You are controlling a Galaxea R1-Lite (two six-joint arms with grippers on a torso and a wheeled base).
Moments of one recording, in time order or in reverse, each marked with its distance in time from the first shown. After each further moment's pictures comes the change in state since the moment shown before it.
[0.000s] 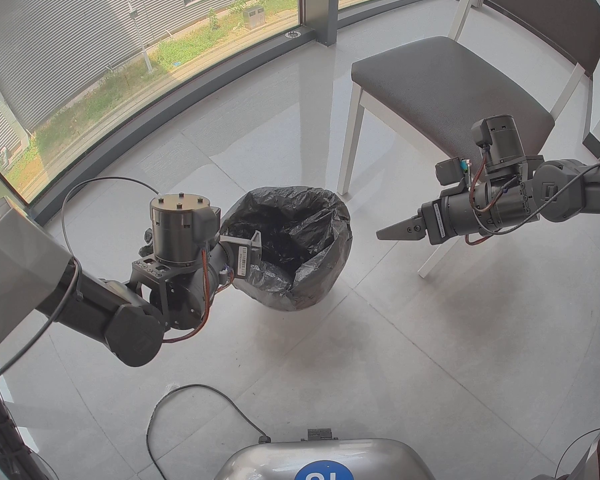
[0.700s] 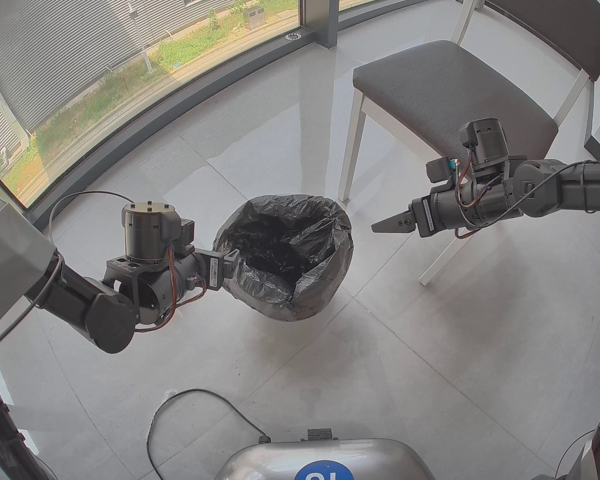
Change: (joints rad) left arm 0.145 -0.006 0.050 0.068 -0.238 -0.012; right arm -0.027 0.114 -0.122 -0.001 0.000 -0.008
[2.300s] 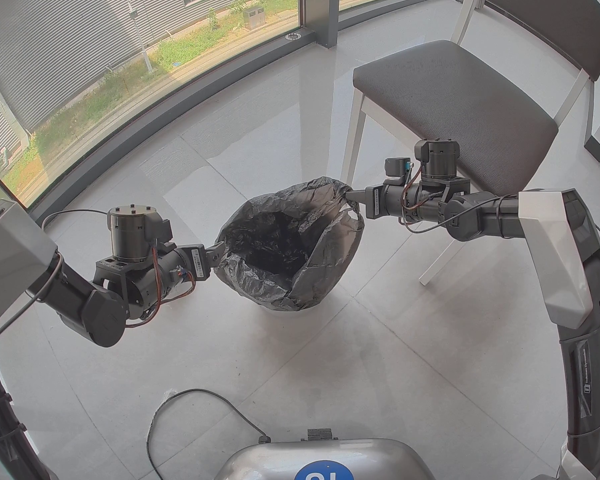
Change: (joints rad) left arm 0.091 0.036 0.012 -0.059 -0.098 -0.232; right arm 0.016 0.416 -0.391 -0.373 0.050 0.151
